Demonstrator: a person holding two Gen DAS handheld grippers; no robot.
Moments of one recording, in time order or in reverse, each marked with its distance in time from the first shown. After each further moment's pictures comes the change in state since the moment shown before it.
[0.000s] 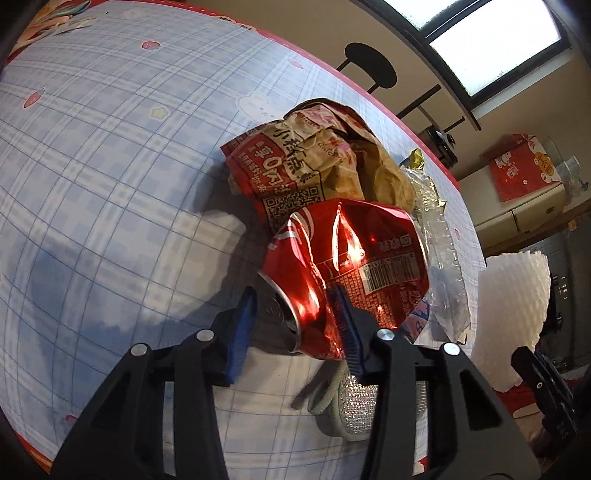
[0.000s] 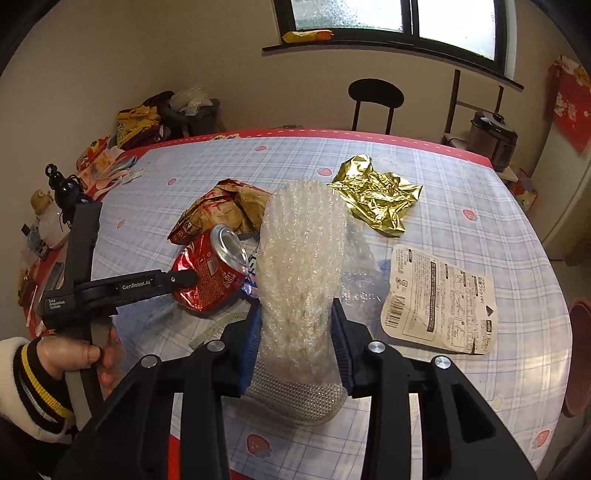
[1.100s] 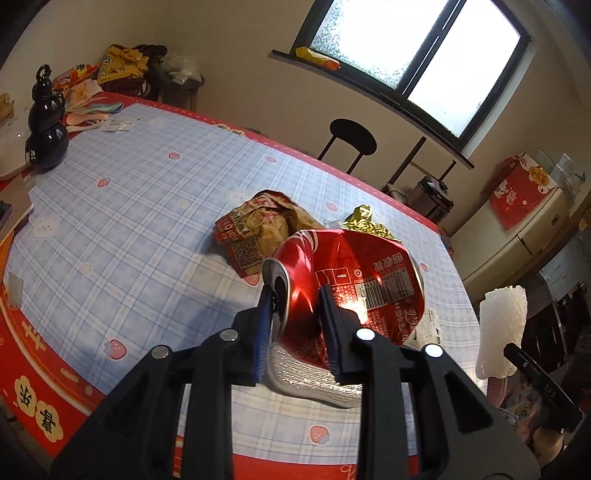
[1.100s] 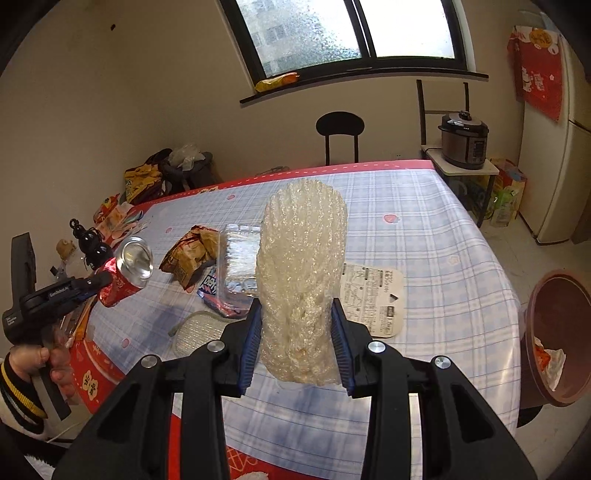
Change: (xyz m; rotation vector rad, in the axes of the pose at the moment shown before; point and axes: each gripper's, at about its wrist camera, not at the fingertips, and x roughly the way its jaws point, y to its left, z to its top) left arm -0.140 -0.101 -0.072 0.086 -0.337 0.127; right arm -0.100 -0.148 -0.044 0.119 -0.166 0.090
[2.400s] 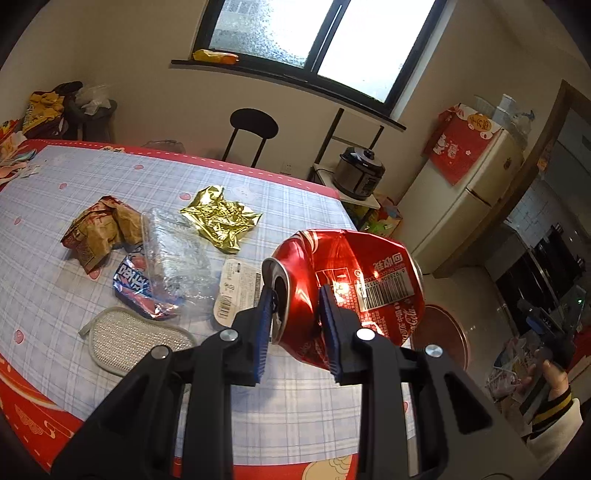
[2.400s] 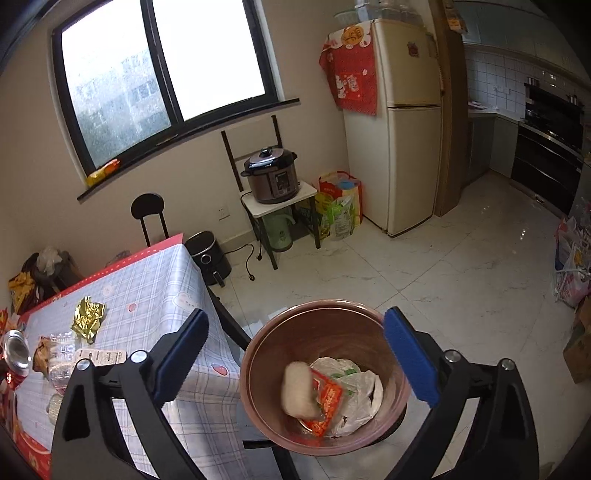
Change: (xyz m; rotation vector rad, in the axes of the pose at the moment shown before) left arm 0.017 -0.226 -0.055 0.203 0.018 -0.142; right arm -0.156 -0.320 0.004 0.303 -0.208 -0.473
